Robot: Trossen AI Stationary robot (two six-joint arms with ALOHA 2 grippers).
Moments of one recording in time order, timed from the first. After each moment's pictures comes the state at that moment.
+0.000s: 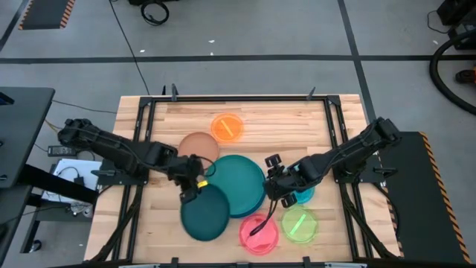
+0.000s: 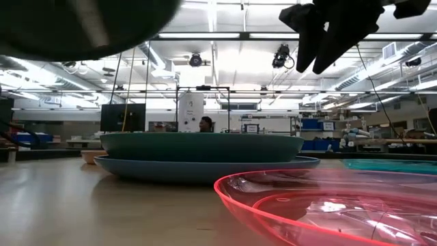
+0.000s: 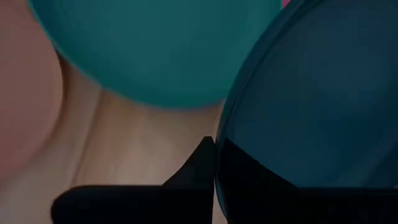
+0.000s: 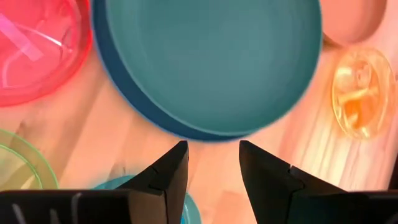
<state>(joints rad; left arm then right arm) -0.26 1.29 1.02 -0.79 0.08 -0.64 0.40 1.60 1.26 -0.88 0.34 -0.07</state>
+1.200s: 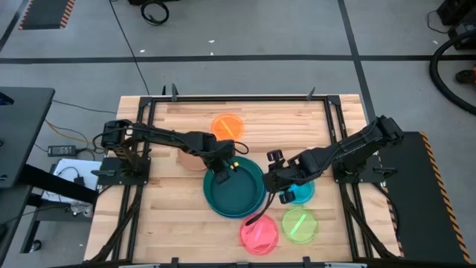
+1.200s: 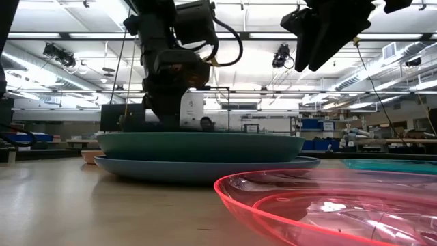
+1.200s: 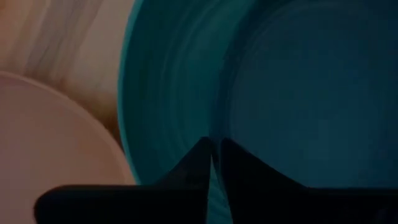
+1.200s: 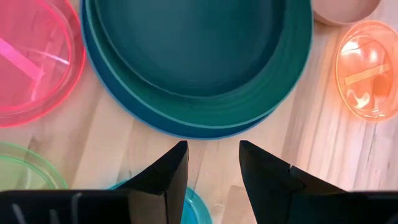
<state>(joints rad) 0.03 1.77 1.19 -0.68 0.08 -0.45 0.35 1.57 1.26 -0.89 0.28 0.00</state>
